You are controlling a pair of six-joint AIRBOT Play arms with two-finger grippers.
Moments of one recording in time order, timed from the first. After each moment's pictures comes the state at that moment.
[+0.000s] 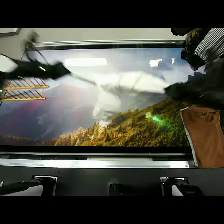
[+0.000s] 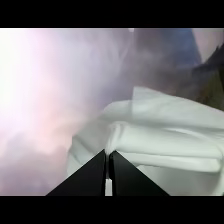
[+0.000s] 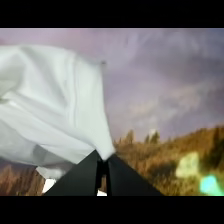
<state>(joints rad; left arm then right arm) -0.05 -1.38 1.67 1.01 -1.11 -1.52 -0.12 -0.90 1.18 -0.97 1.05 1.31</state>
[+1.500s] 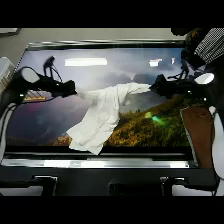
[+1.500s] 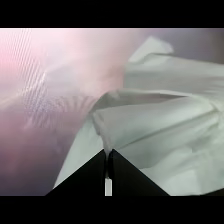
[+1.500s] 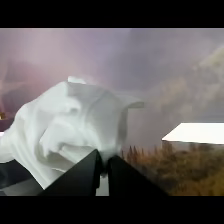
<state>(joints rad) -0.13 -1.57 1.48 1.13 -1.09 -1.67 -0.11 -1.53 1.33 -0.67 1.04 1.48</state>
